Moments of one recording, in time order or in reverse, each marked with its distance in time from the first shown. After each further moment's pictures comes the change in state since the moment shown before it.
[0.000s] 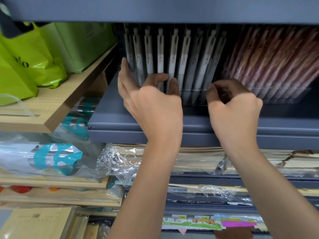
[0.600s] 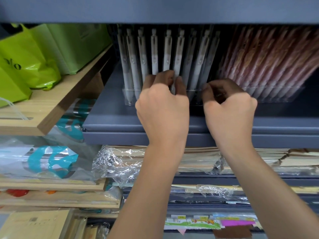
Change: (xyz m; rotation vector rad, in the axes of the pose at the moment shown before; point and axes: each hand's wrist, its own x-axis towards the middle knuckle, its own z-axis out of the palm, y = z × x) left_hand -0.011 0.022 -0.001 0.134 -0.047 0.133; right_hand -0.001 0.000 0.000 -0.014 -0.004 -0.011
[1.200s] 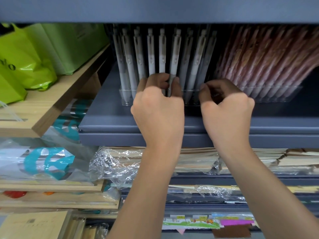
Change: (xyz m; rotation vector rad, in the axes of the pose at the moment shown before) left_hand -0.003 -0.004 0.004 -0.099 0.024 -0.089; right_hand 0.000 0.000 0.000 0.027 0.005 -0.002
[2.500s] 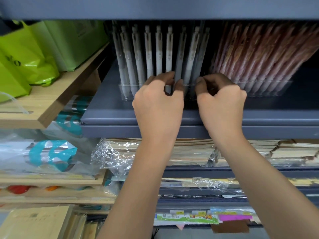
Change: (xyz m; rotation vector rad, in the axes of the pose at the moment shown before) left_hand -0.004 0.003 -0.012 -0.026 -0.179 0.031; right_hand 0.003 0.000 -0.001 0.007 -0.013 0.047
